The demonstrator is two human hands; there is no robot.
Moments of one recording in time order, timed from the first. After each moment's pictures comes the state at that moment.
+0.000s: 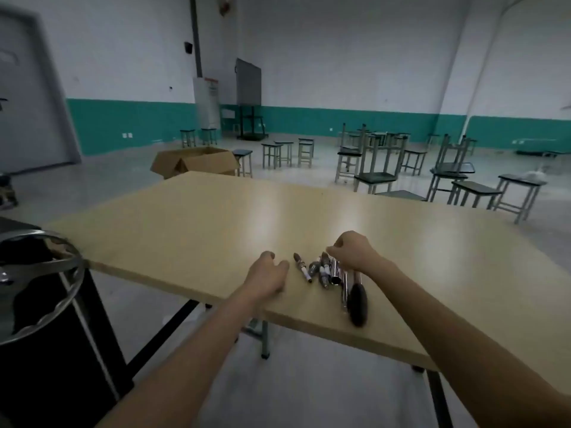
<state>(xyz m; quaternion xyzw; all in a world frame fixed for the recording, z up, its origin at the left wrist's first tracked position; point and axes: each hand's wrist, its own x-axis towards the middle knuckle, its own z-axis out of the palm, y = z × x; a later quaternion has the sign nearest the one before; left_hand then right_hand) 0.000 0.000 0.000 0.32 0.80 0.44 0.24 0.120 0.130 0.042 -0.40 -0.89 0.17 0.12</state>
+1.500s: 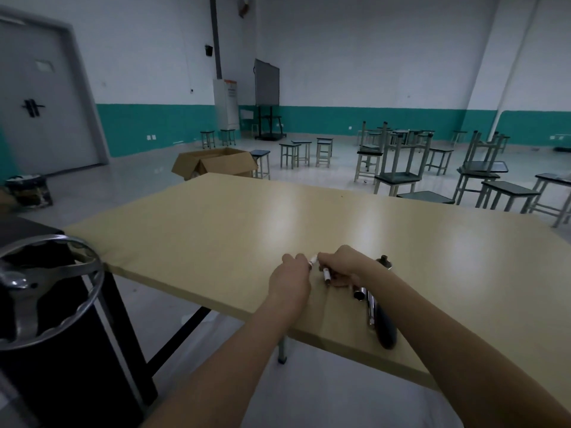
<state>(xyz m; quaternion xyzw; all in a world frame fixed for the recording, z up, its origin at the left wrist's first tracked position) 0.006 0.017 -0.003 0.46 0.87 0.19 -0.03 0.075 0.112 0.031 -0.42 -0.72 0.53 0.12</state>
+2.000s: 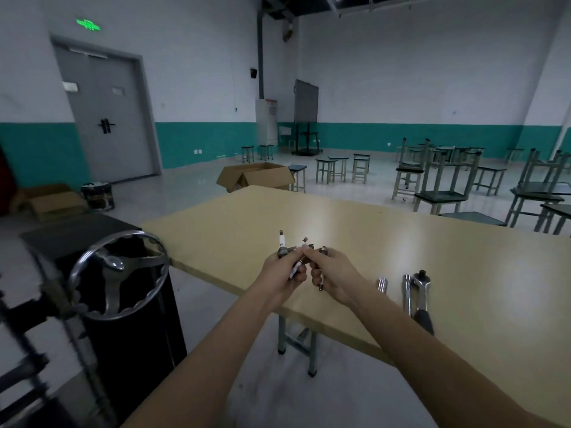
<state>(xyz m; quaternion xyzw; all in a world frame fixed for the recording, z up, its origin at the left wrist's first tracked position) -0.026 -0.067 0.038 0.18 0.48 0.78 0.35 0.037 0.021 0.041 -0.24 -0.62 0.72 0.23</state>
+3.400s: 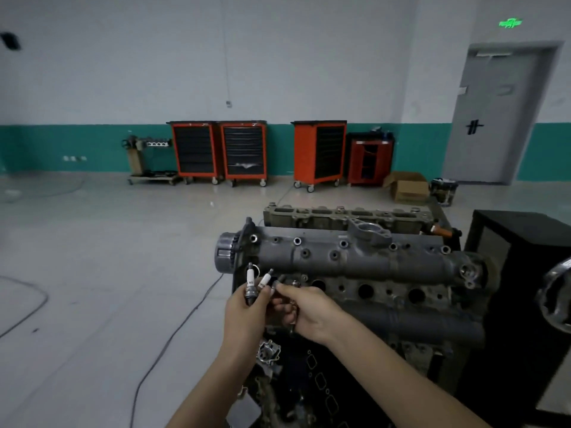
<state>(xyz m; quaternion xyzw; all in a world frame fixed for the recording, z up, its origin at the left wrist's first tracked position) 0.098 -0.683 -0.004 -0.23 0.59 0.70 -0.33 0.023 -0.613 0.011 0.08 -0.54 0.73 -0.41</state>
